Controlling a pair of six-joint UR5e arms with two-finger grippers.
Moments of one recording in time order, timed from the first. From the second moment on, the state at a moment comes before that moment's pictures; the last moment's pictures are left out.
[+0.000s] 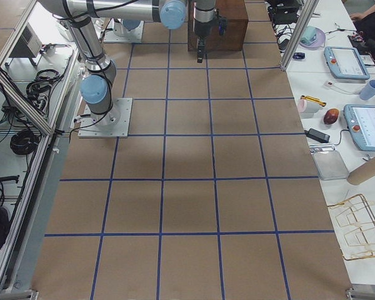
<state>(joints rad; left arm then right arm) -1.02 -2.03 -1.55 -1.41 1.20 0.54 1.52 -1.59 1.63 -1.60 -1.59 0.04</state>
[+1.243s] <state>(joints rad) -1.01 -2.02 -1.51 -1.37 1.36 0.55 1.52 -1.59 1.63 -1.60 -1.59 0.04</state>
